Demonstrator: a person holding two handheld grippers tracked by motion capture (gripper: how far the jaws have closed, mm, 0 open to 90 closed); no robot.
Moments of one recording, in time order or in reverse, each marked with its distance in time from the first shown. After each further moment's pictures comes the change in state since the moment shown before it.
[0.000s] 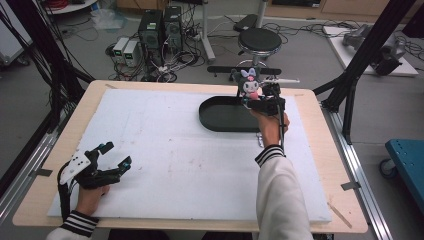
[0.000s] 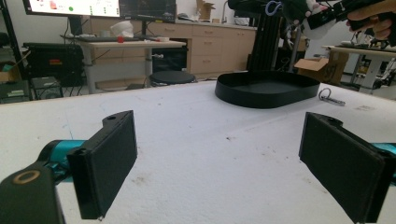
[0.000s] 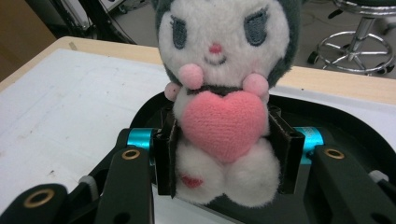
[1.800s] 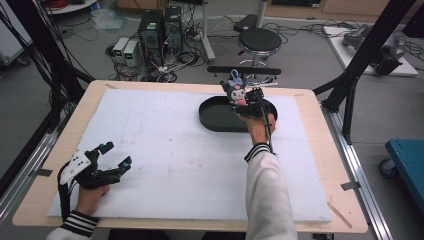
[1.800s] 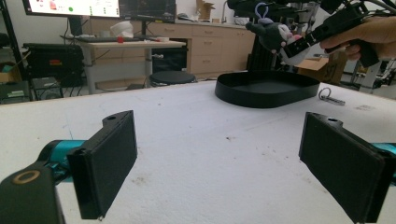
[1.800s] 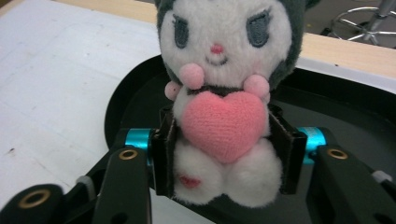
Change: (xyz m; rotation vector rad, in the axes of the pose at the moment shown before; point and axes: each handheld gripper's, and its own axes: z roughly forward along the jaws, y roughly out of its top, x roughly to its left) left arm 0.000 0.000 0.000 0.000 0.000 -0.001; right arm 0.004 -0.015 0.056 0.126 0.017 -0.071
